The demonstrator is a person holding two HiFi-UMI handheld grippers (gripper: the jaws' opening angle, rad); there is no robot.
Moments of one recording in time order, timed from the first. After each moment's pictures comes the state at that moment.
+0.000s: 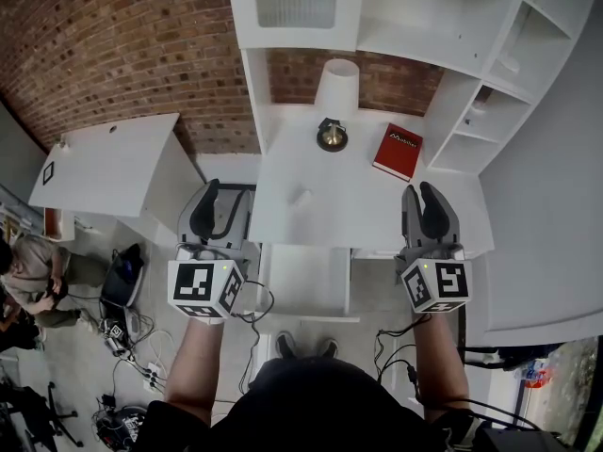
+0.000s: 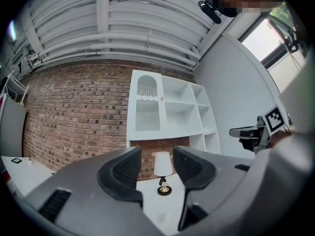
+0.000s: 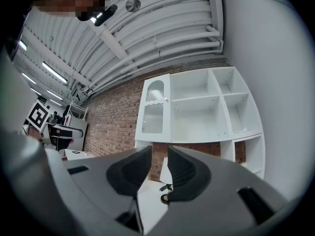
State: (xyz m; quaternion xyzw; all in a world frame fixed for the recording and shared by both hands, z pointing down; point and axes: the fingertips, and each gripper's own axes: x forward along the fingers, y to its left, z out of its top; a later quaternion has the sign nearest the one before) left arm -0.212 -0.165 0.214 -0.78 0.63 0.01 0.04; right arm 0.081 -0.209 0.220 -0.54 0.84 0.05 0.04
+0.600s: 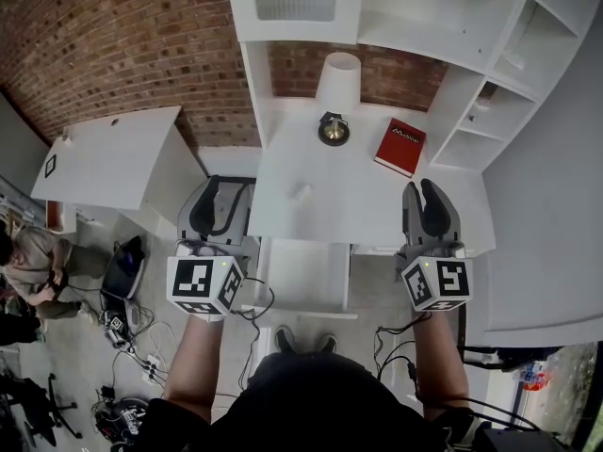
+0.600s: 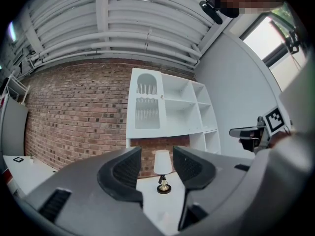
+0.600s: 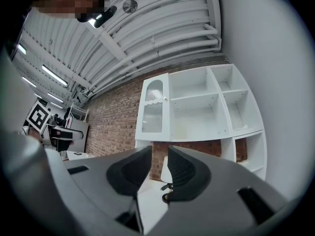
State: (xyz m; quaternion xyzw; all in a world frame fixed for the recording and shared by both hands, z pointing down) left arm -0.200 -0.167 0.220 -0.77 0.64 0.00 0.04; right arm 0.091 -0.214 0.227 -0.53 0.85 0.04 0.05
